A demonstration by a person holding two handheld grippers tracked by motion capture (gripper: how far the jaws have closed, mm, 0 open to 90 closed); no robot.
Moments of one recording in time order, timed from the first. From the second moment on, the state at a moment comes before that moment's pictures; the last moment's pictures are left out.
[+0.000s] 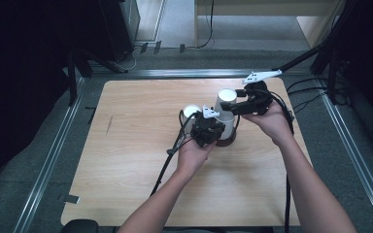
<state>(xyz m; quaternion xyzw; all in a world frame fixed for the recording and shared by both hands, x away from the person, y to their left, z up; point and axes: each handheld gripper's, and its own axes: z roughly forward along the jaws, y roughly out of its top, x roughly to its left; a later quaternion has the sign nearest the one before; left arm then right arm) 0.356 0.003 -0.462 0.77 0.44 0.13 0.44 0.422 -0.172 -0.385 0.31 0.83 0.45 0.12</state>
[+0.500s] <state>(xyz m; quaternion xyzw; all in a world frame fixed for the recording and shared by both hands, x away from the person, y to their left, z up) 0.356 0.002 -0.462 0.77 0.44 0.13 0.44 0.425 -0.161 -0.387 0.30 0.84 0.43 0.13</state>
